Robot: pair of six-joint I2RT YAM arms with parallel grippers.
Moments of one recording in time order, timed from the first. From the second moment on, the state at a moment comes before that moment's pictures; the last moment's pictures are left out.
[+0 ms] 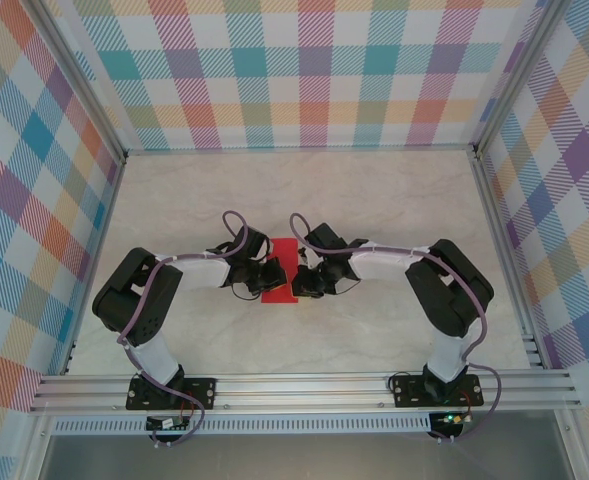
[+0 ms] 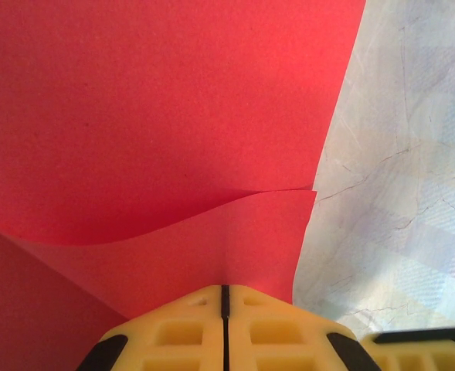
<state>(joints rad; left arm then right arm) -0.54 1.72 0.81 -0.10 0.41 -0.84 0.75 1.82 1.02 -0.34 -0.51 0.69</state>
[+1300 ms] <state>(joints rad) -0.35 1.81 0.81 0.00 0.64 -0.78 0.75 1.89 1.08 -0.41 -0.43 0.70</state>
